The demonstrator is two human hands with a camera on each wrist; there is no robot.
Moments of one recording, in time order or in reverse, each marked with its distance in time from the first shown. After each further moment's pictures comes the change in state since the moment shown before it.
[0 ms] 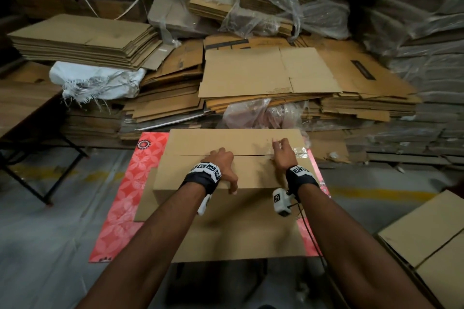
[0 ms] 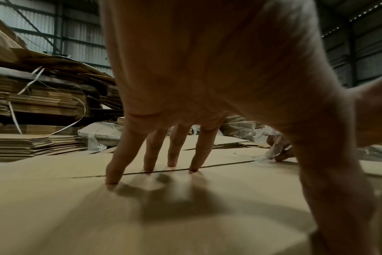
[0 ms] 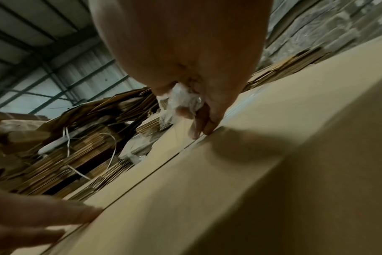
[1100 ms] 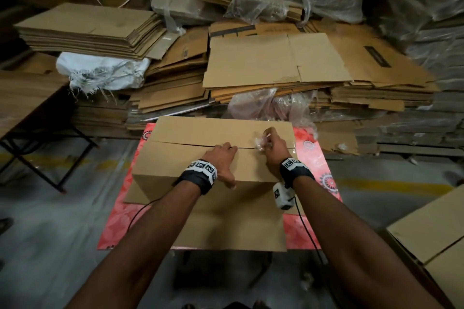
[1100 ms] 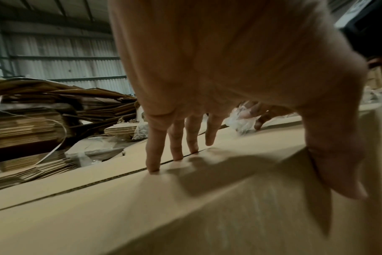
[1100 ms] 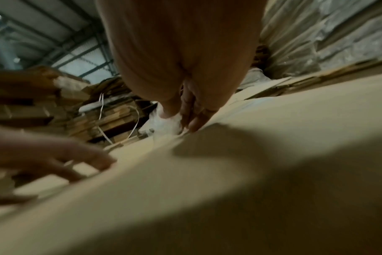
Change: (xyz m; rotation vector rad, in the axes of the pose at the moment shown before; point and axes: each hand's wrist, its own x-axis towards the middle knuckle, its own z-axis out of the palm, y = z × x) left_hand 0.000 -0.017 0.018 0.124 0.057 0.149; right_hand -0.005 -0.004 0.025 -0.074 -0.123 -0.238
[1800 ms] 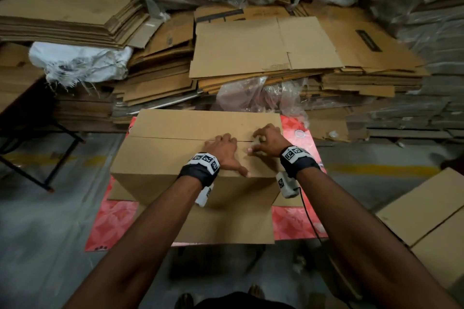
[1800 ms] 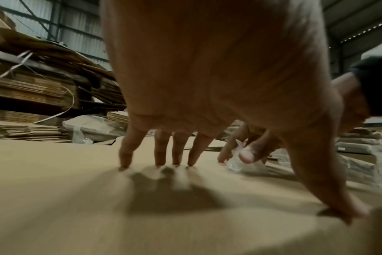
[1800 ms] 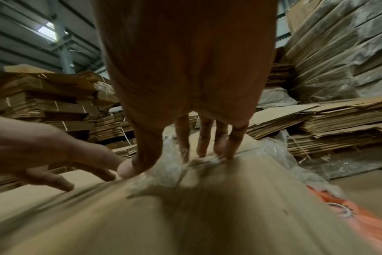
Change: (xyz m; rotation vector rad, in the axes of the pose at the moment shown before) left_hand 0.035 0.034 -0.002 -0.087 -0.033 -0.075; right_hand 0.035 0.021 -0.024 -0.500 -0.307 -0.010
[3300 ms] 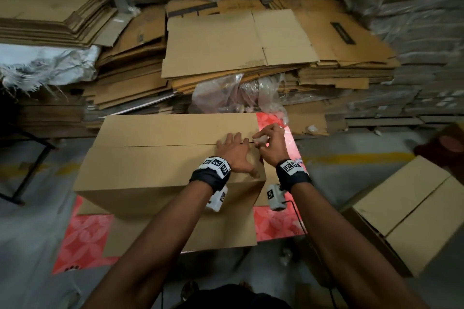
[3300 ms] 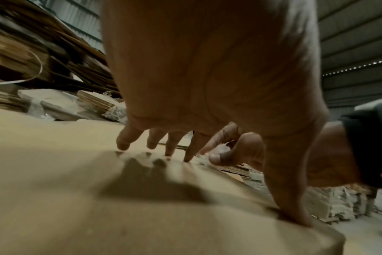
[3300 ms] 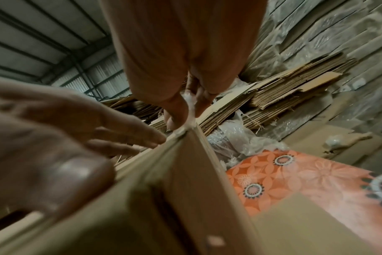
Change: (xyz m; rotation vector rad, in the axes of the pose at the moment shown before) left_hand 0.038 0.095 -0.001 -0.022 -0.064 0.099; right_hand -0.028 0.070 0.001 0.390 0.480 0.021
